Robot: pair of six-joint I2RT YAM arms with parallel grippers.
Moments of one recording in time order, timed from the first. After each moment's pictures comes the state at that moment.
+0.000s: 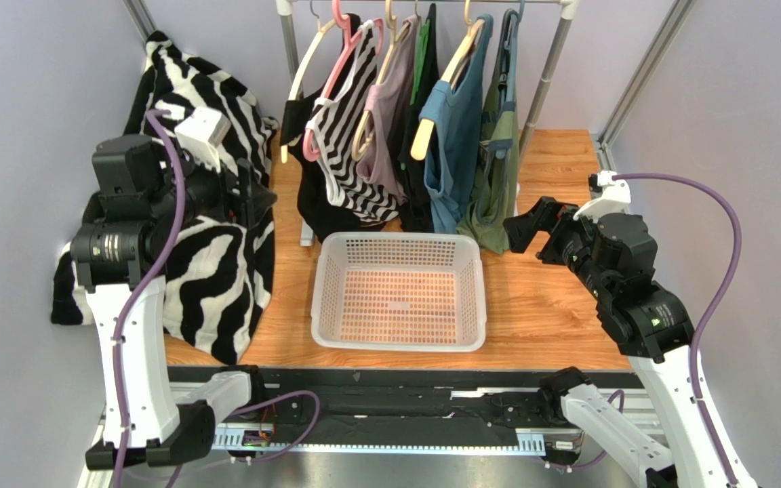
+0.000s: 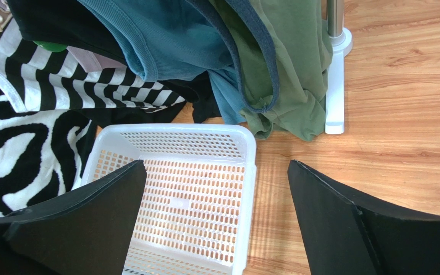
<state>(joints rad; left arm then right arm) 0.06 1.07 1.72 -1.12 0.53 0.16 0.36 0.74 1.13 -0.69 0.07 0.45</state>
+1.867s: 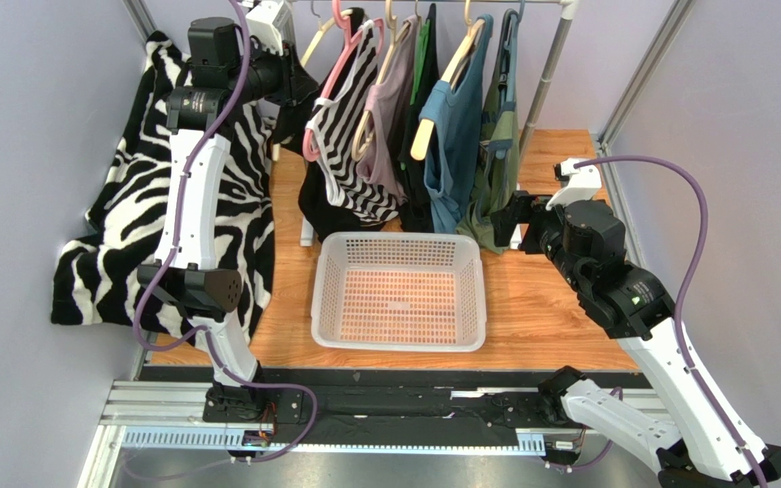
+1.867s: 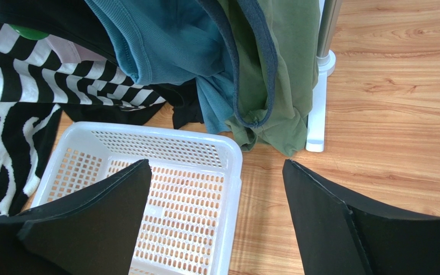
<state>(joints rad) -0.13 1.85 2.39 -0.83 0.51 0.00 0.54 0.84 1.17 -0.65 0.28 0.34</state>
